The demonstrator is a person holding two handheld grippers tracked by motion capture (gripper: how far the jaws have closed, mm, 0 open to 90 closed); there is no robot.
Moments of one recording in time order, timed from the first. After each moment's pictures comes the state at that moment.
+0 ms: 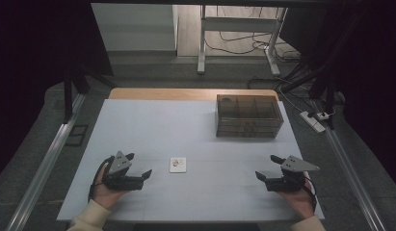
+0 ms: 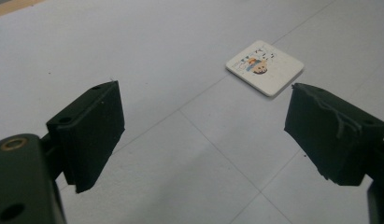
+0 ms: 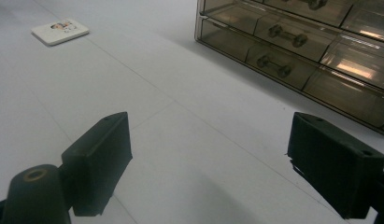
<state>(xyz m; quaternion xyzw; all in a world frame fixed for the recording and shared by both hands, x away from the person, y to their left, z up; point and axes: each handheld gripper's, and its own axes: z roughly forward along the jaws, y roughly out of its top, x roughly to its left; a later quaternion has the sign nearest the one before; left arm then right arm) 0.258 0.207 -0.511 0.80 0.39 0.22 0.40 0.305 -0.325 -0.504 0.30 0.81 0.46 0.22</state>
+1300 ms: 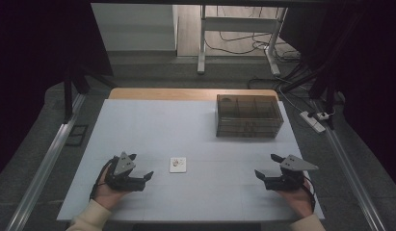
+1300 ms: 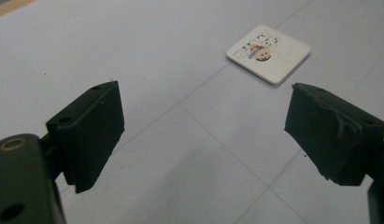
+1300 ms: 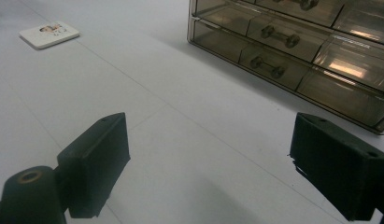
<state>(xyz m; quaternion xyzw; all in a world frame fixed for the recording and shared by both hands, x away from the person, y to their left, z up) 0.259 0.201 -0.517 0.81 0.37 0.23 0.38 0.307 -0.321 -0.505 0.31 0.80 0.46 0.23</state>
